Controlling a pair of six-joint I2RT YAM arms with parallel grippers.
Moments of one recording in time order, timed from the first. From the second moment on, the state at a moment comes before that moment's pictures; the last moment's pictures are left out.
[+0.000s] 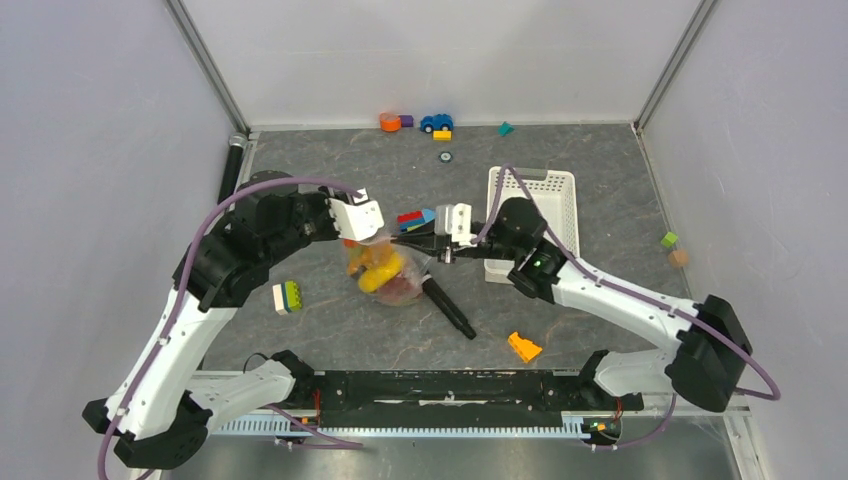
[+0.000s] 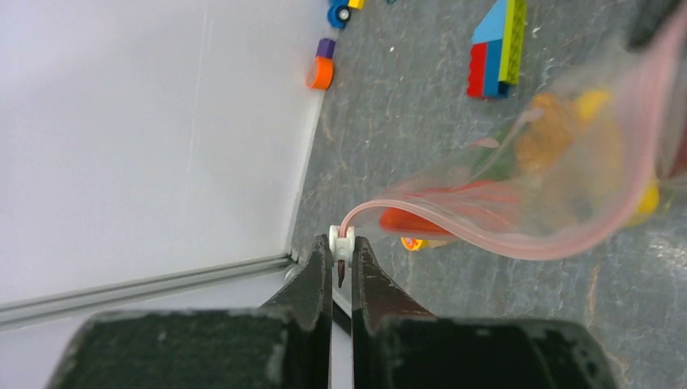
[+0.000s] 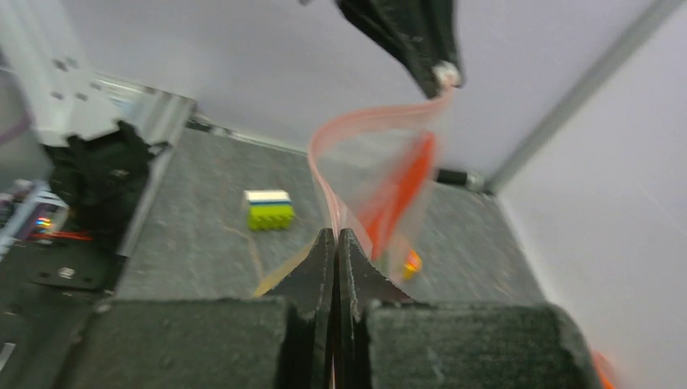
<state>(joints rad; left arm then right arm) -0.62 0.97 1.42 -0.92 -0.05 0.97 0.87 1.26 0.92 0.47 -0.60 -0.35</state>
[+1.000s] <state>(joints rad) -0.37 1.12 1.30 -0.62 -0.09 0.95 0.75 1.90 1.39 0.42 -0.26 -0.17</state>
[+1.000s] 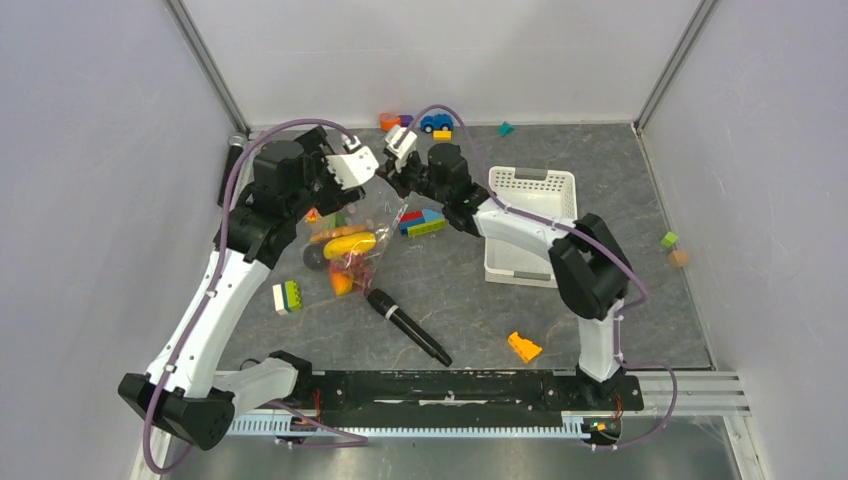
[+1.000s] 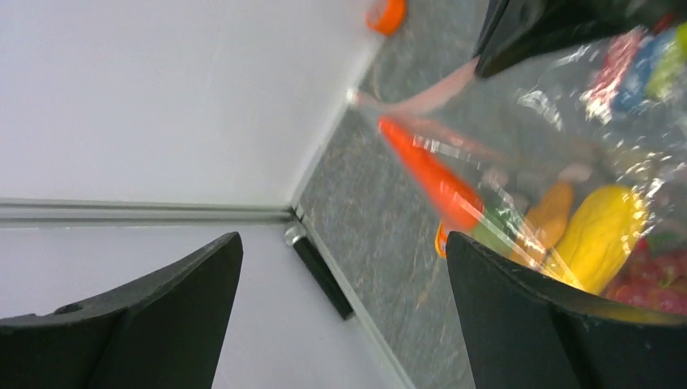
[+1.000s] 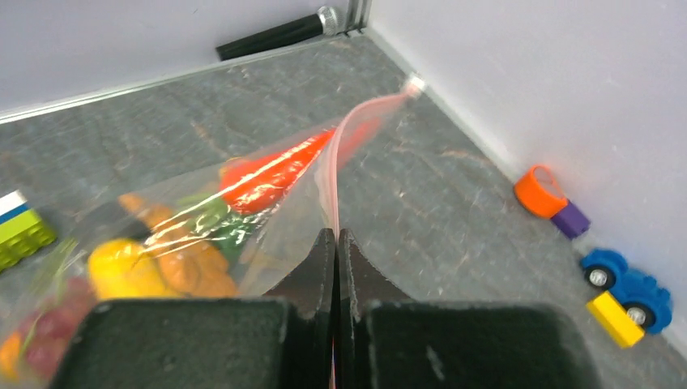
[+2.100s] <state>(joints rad) -0.37 0.79 1.02 -0.32 -0.40 -0.31 0.50 1.70 1.22 0.41 0.05 -0.14</state>
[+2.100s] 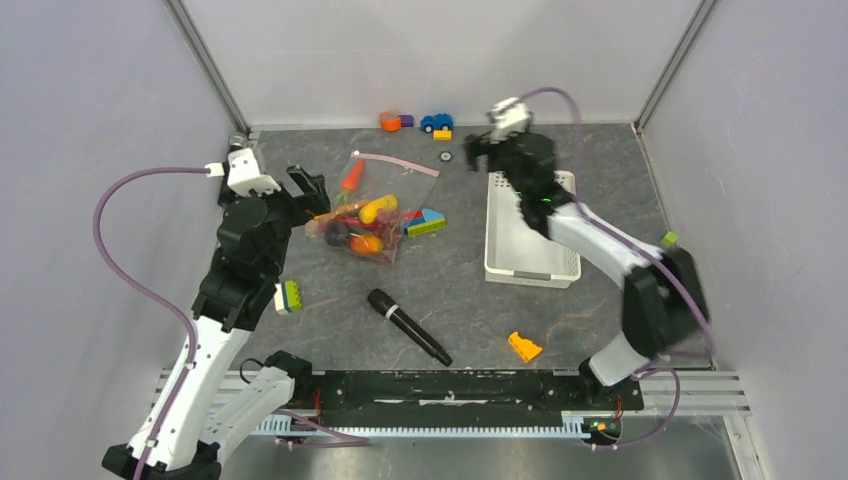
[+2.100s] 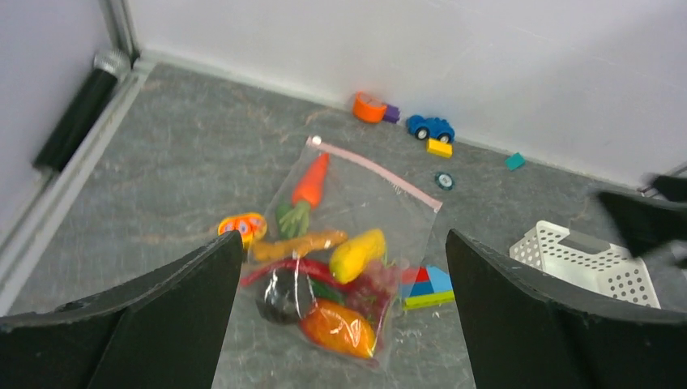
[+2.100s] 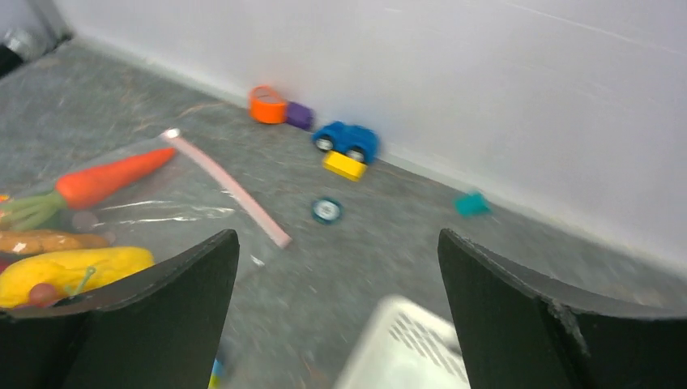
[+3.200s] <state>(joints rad) -0.37 0.68 0.83 -0.65 -0.56 -0.63 0.10 0.47 0.26 0.04 0.63 0.24</state>
